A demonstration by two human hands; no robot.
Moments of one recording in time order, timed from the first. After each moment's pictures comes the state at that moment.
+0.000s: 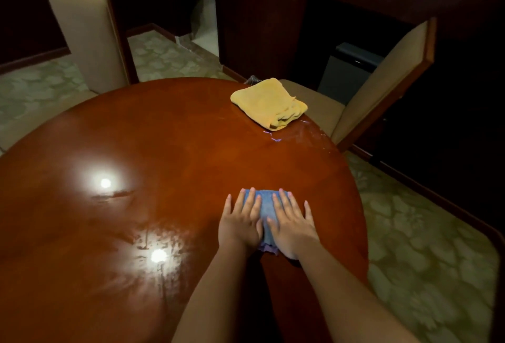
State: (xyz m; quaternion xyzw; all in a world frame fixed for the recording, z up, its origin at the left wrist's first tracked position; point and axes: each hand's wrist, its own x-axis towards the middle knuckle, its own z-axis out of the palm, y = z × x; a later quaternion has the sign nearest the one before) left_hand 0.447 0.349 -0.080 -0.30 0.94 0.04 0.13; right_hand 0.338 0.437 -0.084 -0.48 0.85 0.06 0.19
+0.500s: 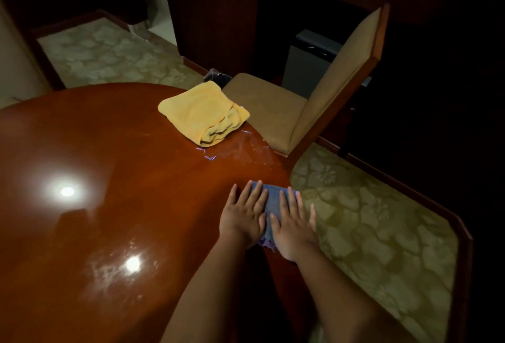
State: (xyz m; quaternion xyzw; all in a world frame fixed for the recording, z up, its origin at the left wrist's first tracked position) left_hand 0.260 0.369 -0.083 -0.20 0.97 0.02 0.14; right_hand 0.180 0.477 -0.101 -0.37 0.91 0.02 0.16
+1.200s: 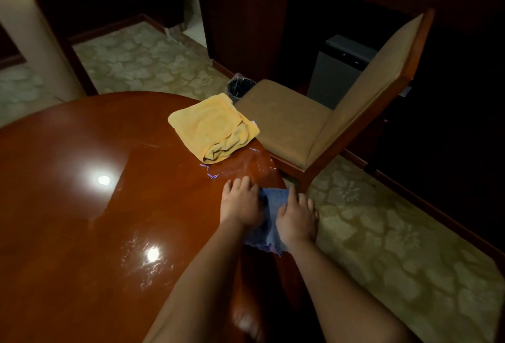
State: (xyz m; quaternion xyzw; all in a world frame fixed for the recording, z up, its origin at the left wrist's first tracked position) left_hand 0.196 0.324 -0.053 -0.35 0.93 0.08 0.08; right_hand 0.114 0.418 -0.092 -0.33 0.93 -0.12 0.10
